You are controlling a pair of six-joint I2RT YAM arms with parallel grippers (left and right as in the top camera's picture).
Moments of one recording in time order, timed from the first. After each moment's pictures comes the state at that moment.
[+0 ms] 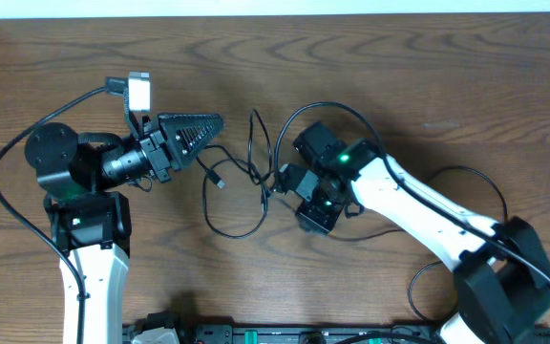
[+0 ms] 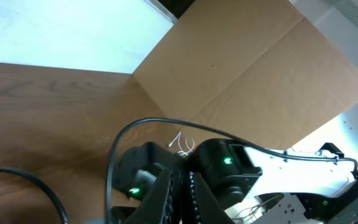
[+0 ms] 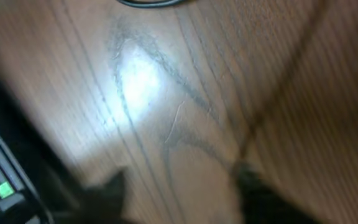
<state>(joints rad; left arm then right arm) 0.19 1.07 0.86 0.29 1.36 -0.83 0.69 1.76 1.23 -0.93 -0.31 -0.32</state>
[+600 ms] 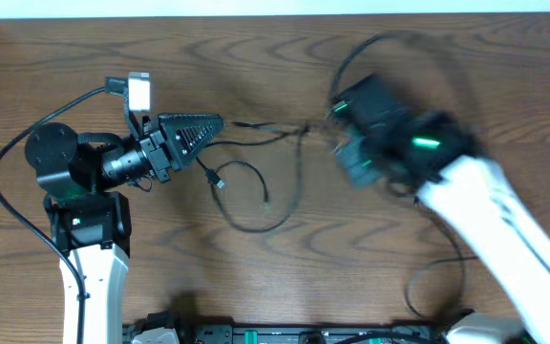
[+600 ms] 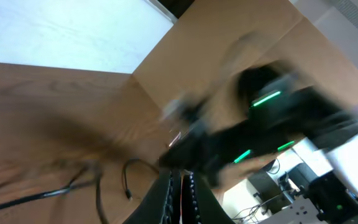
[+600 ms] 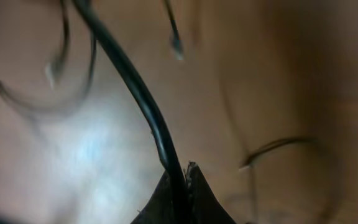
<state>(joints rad) 0.19 1.07 0.86 0.28 1.36 -0.83 0.59 1.48 1.62 -1.23 0.18 0.12</state>
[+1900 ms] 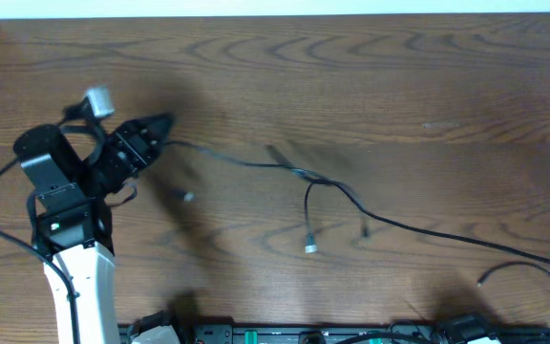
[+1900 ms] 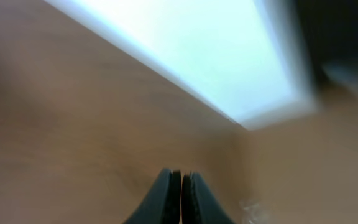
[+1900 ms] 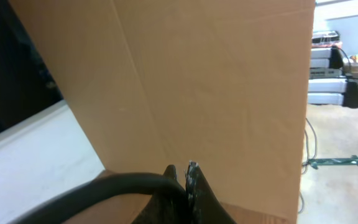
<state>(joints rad) 0.37 1.08 0.86 -0.34 0.78 -0.61 0.27 0.77 1.94 -1.21 1.37 0.26</state>
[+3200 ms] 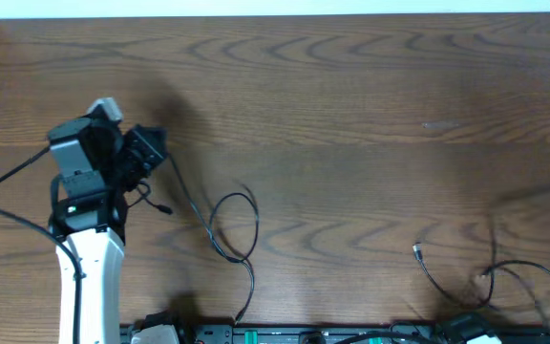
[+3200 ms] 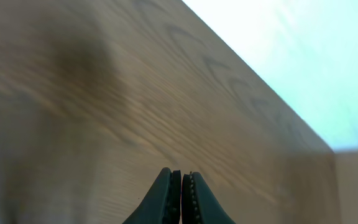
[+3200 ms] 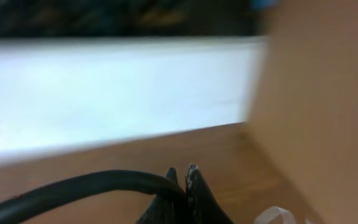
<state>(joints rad) 0.23 1.15 0.86 -0.38 0.50 -0.54 0.35 0.86 1.63 -1.01 0.55 0.04</state>
